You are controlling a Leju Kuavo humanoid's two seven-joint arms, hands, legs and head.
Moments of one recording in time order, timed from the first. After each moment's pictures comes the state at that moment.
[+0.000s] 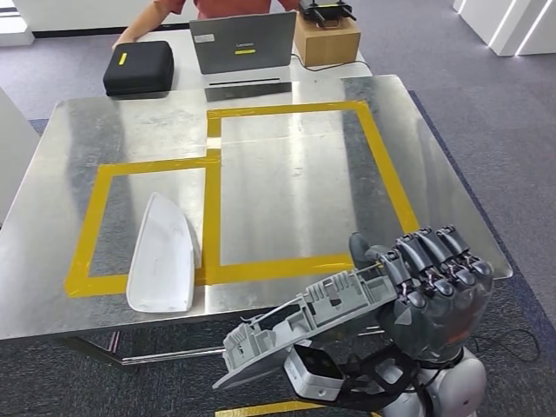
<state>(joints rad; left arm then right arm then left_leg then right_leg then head) -0.33 -0.24 -1.43 -0.25 -0.80 -0.16 -0.42 0.12 0.27 0.14 -2.22 1.57 -0.69 -0.44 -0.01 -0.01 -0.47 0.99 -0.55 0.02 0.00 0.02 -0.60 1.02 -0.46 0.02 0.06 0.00</state>
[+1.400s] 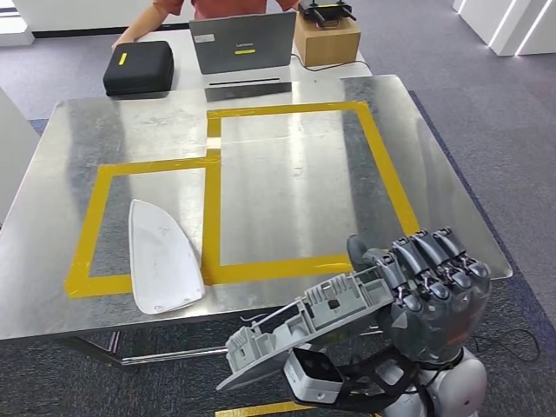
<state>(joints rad) -0.33 -0.24 -1.45 -0.25 -0.71 -0.16 -0.42 0.12 0.27 0.13 -2.22 1.57 -0.69 -0.47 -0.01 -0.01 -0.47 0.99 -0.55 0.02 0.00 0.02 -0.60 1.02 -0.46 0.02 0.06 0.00</state>
